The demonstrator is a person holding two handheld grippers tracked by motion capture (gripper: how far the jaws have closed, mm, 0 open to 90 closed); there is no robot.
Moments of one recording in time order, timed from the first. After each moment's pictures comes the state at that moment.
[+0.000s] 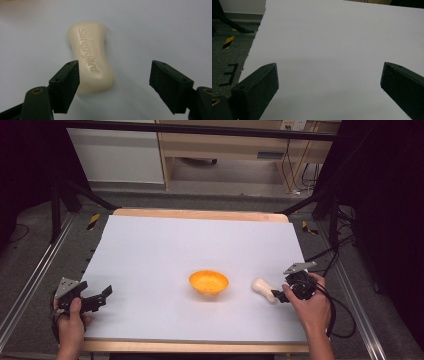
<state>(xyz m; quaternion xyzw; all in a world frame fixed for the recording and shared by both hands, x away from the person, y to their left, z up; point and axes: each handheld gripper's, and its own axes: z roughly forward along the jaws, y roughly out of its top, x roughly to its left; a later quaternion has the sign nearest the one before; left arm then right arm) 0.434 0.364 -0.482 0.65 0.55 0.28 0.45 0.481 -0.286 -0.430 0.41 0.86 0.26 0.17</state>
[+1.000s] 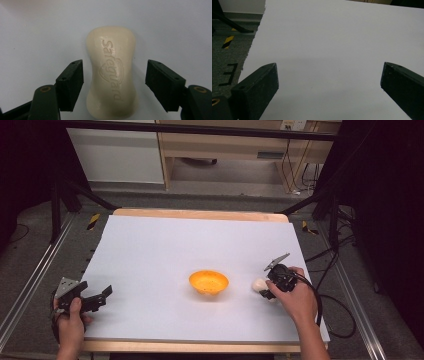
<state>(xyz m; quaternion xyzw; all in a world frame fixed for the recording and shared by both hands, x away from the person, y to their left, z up) 0.435 0.364 -0.482 0.65 0.55 0.28 0.45 0.511 -0.245 -0.437 0.37 0.90 0.18 0.09</state>
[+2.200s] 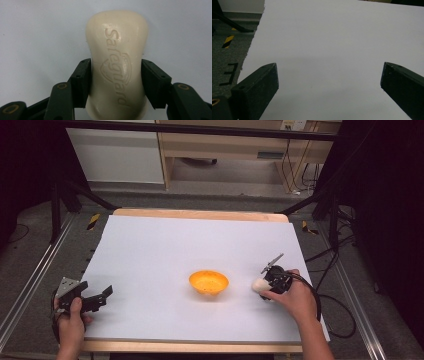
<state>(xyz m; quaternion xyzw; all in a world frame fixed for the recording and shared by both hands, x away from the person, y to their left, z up) 0.436 0.363 -0.482 0.65 0.54 0.28 0.45 0.521 -0.243 -0.452 0.35 0.92 0.15 0.06</state>
